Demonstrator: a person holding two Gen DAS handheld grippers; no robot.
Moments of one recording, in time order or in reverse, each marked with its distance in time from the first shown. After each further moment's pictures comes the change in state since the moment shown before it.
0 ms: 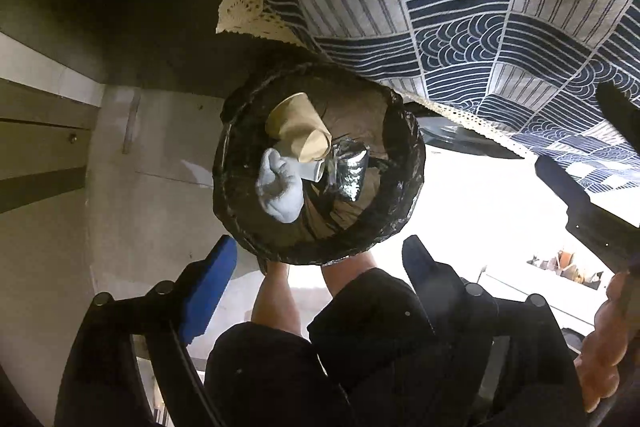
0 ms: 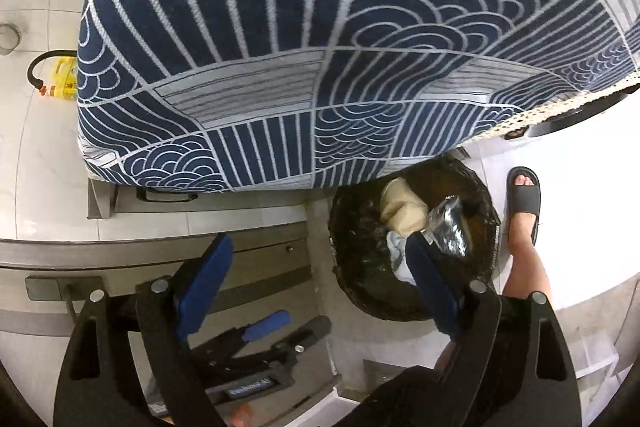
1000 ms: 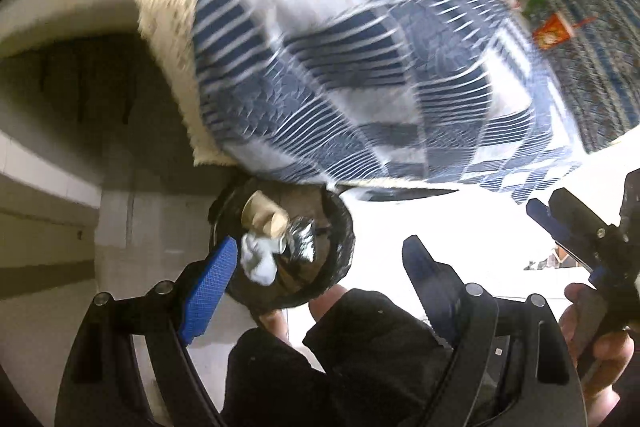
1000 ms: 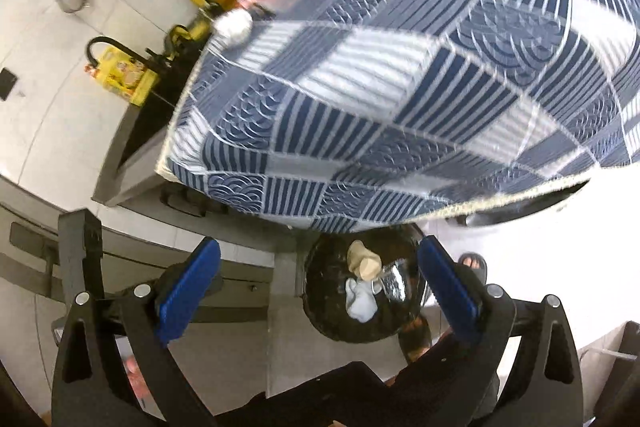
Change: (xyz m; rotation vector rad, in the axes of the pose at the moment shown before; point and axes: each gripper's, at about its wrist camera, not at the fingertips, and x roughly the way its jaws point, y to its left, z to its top) left arm -0.143 -0.059 -0.009 0.216 -0.292 -0.064; right arm -0.150 0.049 -0.040 -0.275 -0.294 -0.100
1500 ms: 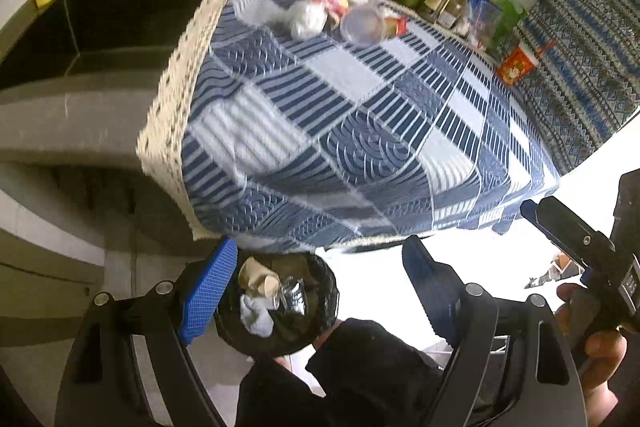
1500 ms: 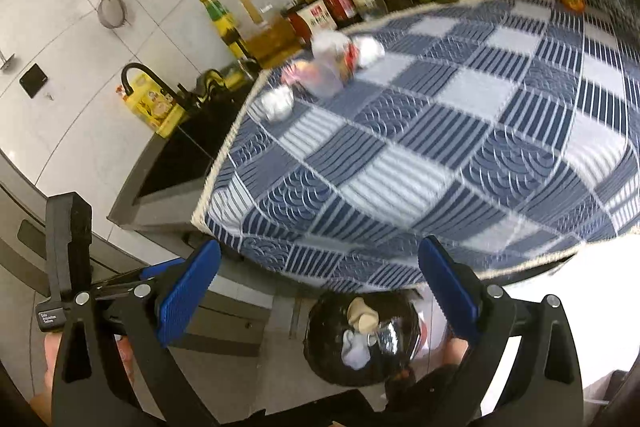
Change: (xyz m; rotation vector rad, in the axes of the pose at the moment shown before) left arm -0.062 -0.031 0.044 0.078 -0.179 -0.020; right arm -0.046 0.029 0.048 -0.097 -0.165 0.032
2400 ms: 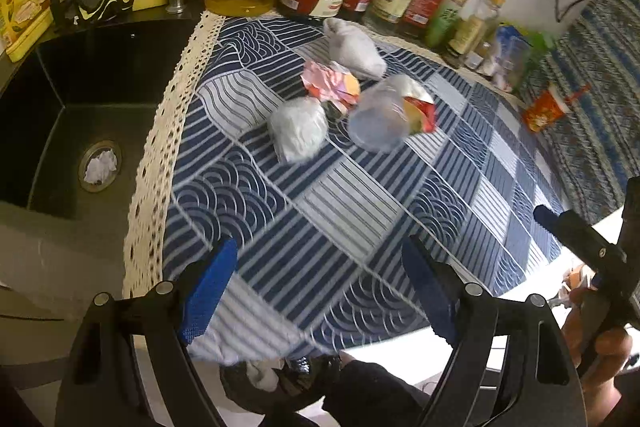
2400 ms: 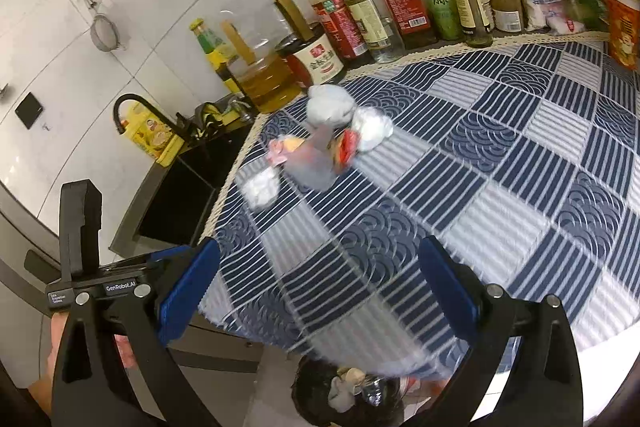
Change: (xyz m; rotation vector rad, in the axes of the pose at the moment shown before) left arm 0.053 -0.008 0.137 -0.013 -0.004 0.062; right arm 0.063 -0.051 0.138 -0.036 0.036 0.063
